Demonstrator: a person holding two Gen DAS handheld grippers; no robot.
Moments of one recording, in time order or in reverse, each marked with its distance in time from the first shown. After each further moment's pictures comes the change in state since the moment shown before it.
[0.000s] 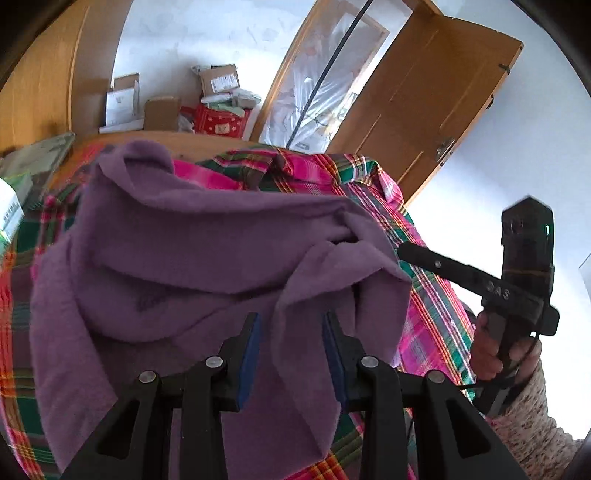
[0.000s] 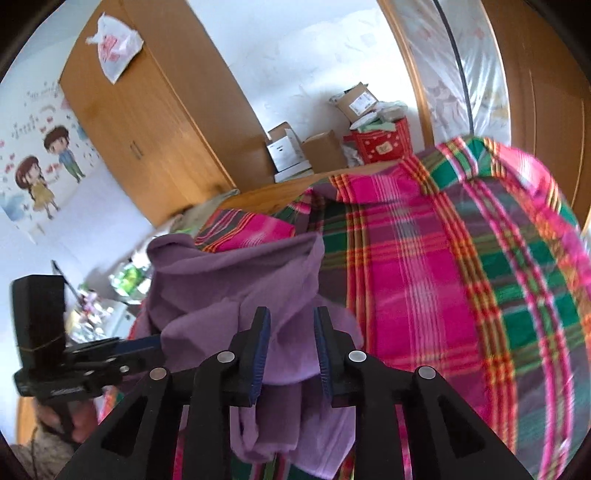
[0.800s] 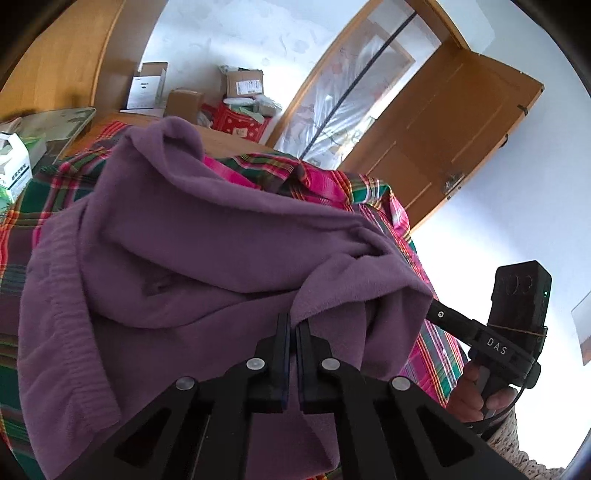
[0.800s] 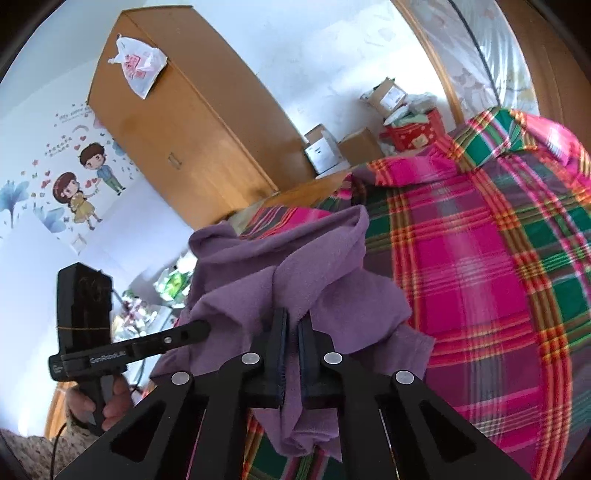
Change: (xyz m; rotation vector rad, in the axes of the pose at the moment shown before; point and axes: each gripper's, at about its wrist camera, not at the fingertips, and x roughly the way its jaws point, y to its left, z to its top) left arm -0.005 0.019 -0.007 -0.135 -0.076 -0.019; right arm 0.006 0.004 -0.015 0.002 -0.050 0.141
